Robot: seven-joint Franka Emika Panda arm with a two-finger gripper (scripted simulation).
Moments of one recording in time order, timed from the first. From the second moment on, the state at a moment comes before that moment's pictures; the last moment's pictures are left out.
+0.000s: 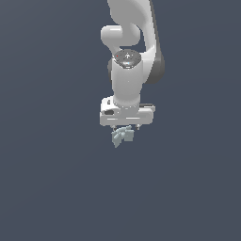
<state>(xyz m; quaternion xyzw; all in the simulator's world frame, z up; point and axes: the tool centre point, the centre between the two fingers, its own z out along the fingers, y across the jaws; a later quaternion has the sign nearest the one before) 0.004 0.023 0.183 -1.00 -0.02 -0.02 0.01</state>
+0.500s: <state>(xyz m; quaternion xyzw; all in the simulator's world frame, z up) 0.007 0.018 0.187 -1.00 -0.01 -0.01 0.01</state>
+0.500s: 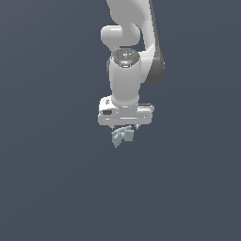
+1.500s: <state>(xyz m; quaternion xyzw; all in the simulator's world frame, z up) 0.001 0.023 0.177 -1.00 0.05 -0.01 -0.01</state>
